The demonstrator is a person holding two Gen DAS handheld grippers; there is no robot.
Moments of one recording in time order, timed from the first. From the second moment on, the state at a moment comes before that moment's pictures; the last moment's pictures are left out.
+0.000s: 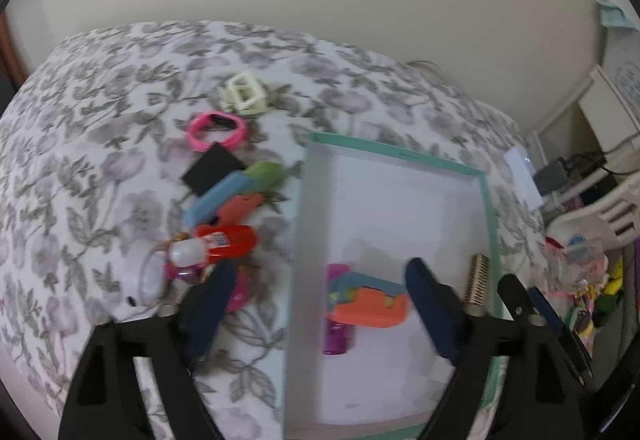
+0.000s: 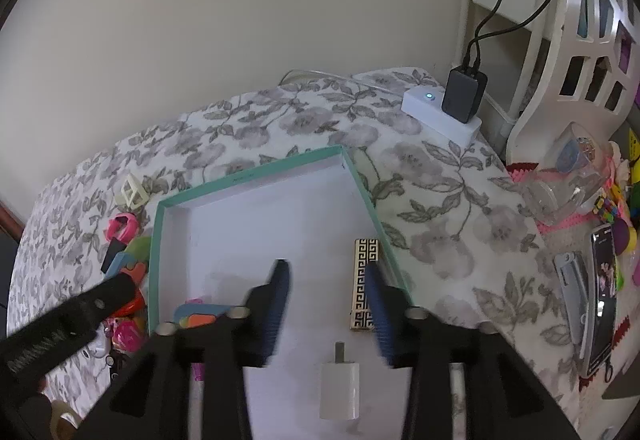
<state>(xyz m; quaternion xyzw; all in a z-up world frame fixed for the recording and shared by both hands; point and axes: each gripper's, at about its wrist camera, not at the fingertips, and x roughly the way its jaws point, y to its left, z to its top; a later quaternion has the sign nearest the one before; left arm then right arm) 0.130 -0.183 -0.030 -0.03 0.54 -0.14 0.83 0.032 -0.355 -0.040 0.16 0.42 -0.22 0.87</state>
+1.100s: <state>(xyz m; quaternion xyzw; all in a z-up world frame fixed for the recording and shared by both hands) 0.164 -0.004 -0.024 -0.08 0.54 0.08 0.83 0.066 -0.247 -0.047 0.14 0.44 -0.11 0.88</state>
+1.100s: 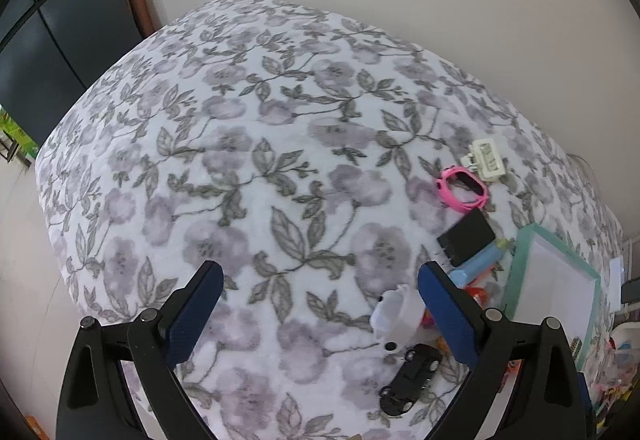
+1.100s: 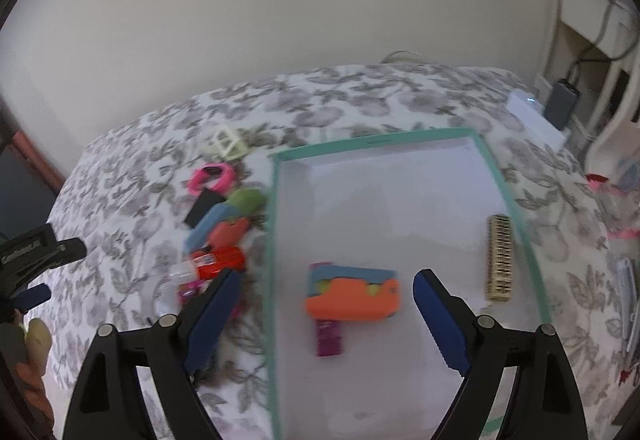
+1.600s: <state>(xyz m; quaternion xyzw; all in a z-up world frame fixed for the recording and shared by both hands) 0.168 -0.015 -0.081 -0.05 0.62 0.06 0.78 0.083 -0.186 -0.085 0.14 0.51 -0.01 0.85</state>
